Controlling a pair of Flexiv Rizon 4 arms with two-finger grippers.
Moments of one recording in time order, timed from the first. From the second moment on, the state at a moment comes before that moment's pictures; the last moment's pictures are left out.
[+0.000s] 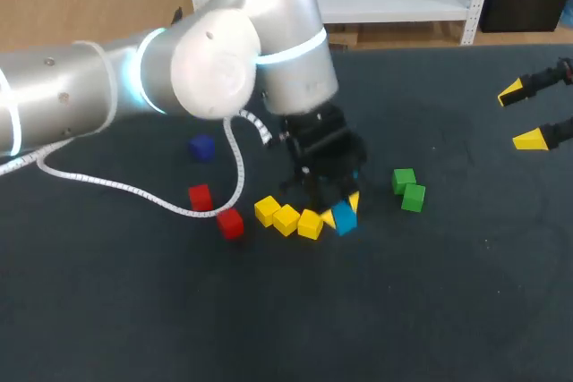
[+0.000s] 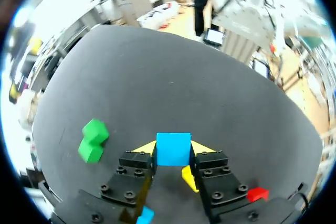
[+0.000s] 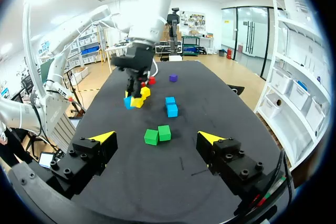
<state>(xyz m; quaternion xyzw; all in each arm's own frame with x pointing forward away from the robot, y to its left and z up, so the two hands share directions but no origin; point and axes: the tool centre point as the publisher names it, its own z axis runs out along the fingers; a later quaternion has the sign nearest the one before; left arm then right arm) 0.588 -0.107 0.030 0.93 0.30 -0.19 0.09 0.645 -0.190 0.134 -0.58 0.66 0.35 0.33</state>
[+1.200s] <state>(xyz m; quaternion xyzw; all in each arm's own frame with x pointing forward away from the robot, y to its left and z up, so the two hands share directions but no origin) 0.681 -0.041 0.041 0.62 0.77 -0.11 0.13 0.645 -0.190 0.134 -0.58 0.66 0.35 0.33</state>
